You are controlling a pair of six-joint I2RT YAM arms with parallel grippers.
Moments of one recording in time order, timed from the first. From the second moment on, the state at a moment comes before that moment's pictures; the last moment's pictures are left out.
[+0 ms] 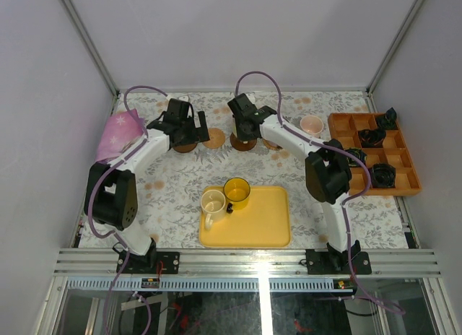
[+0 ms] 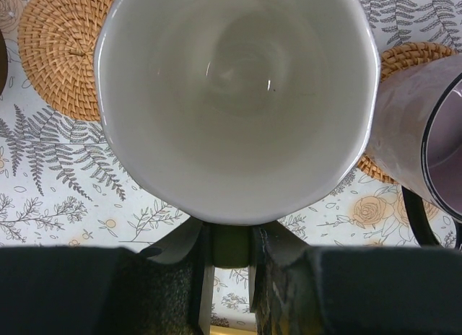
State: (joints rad) left arm -0.27 1.67 1.25 -0.42 0.00 -0.43; right arm 0.66 2.13 1.85 -0.69 0.27 0.42
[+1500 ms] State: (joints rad) left arm -0.27 1.70 1.25 -0.42 0.00 -0.42; right arm 0.65 2.13 1.82 -0.68 0.21 0.46
